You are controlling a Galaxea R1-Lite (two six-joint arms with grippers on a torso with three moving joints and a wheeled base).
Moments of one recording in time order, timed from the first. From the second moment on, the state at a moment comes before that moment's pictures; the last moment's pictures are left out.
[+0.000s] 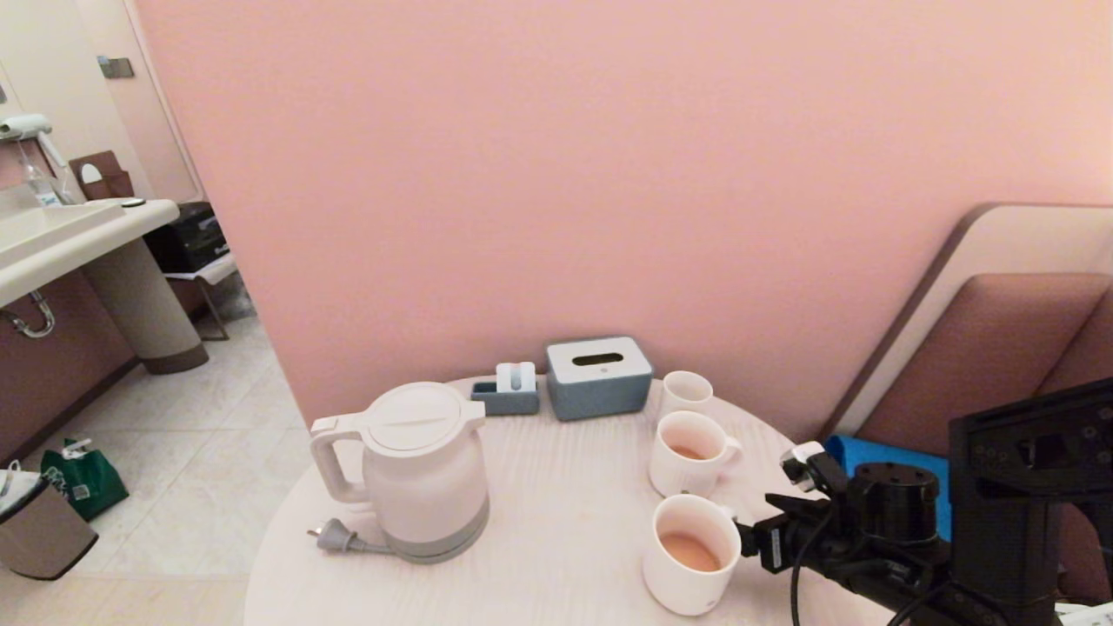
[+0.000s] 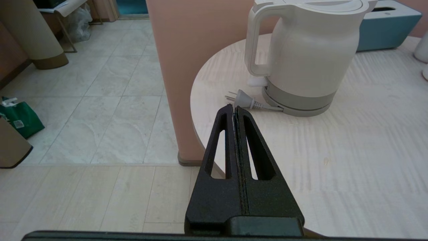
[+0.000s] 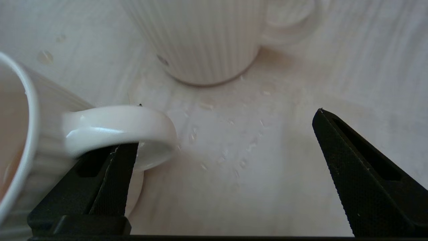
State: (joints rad) left arm 0.01 0.00 -0.02 0.06 0.00 -0.01; right arm 0.18 2.30 -0.27 -1.52 0.21 0.00
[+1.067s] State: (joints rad) left arm 0.01 0.00 -0.02 0.06 0.00 -0.01; right arm 0.21 2.31 -0.28 -1.53 0.20 0.02
